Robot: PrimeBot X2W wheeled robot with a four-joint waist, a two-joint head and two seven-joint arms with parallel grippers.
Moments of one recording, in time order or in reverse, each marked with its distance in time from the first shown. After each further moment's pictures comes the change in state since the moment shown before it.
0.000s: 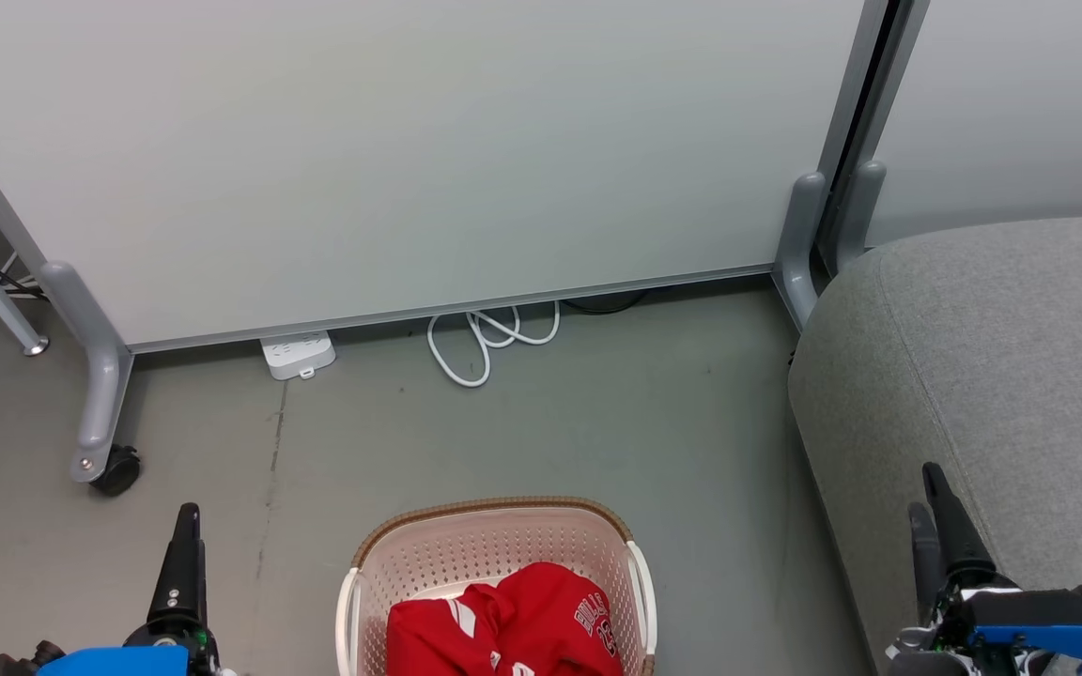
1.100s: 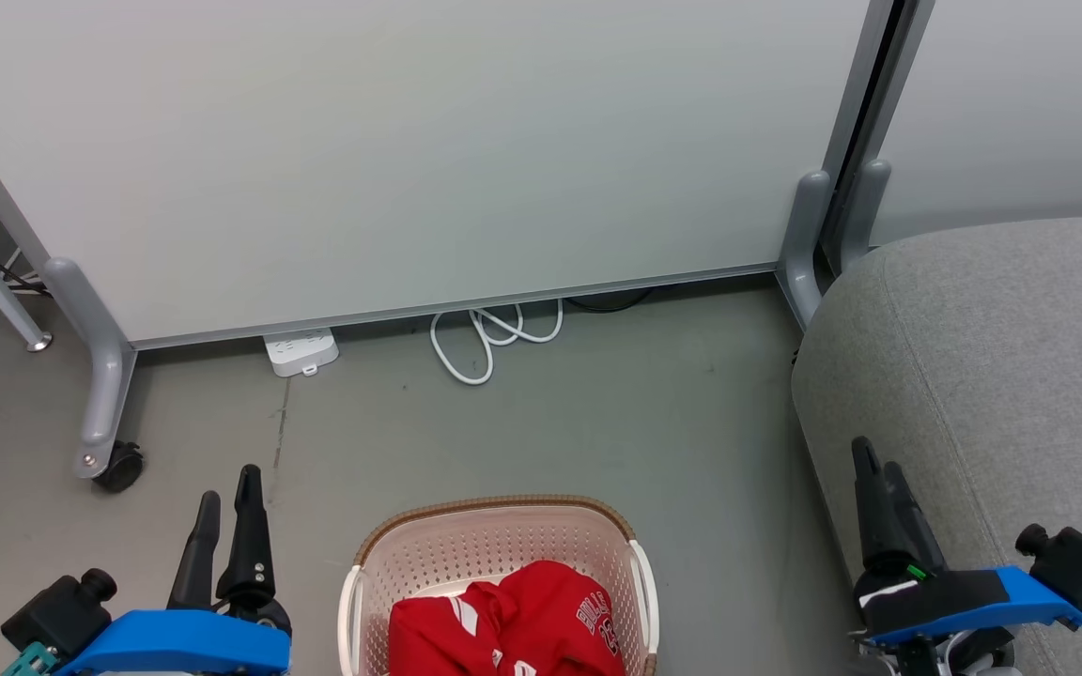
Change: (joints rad) left arm -0.014 0.007 -0.102 -0.079 0.622 0.053 -0.123; right arm -0.009 0.000 0.110 -0.055 -0.613 0.000 -0.124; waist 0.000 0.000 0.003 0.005
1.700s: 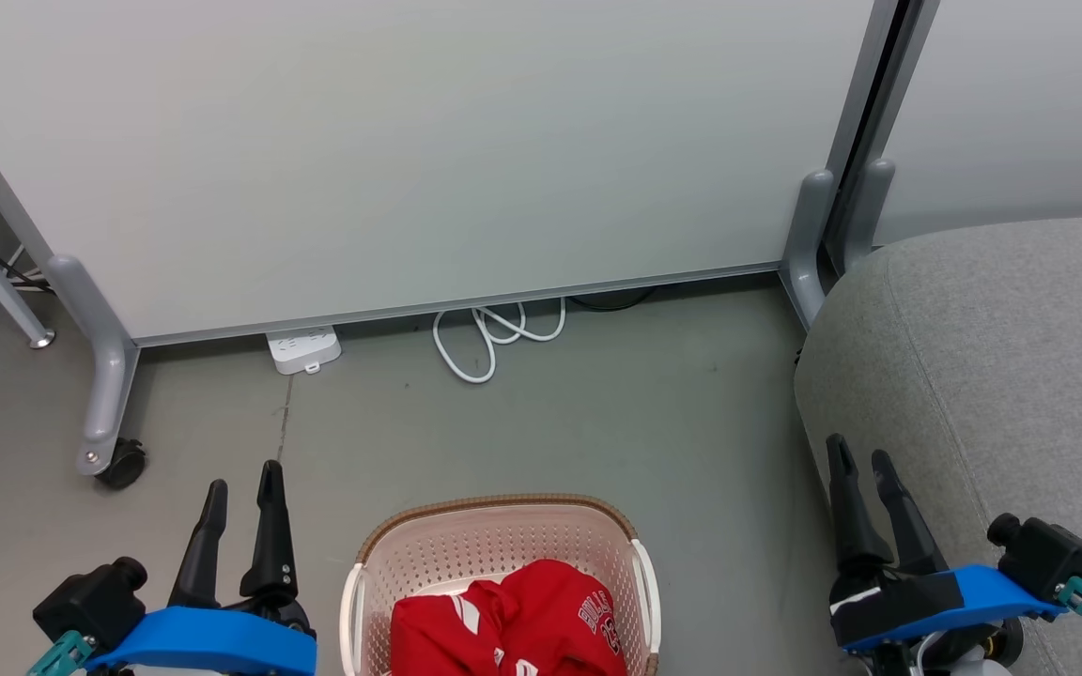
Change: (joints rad) left arm -0.005 0.004 -0.032 0.003 0.210 0.012 -0.052; right arm -0.008 0.000 0.032 0.008 -0.214 0.000 -0.053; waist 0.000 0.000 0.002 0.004
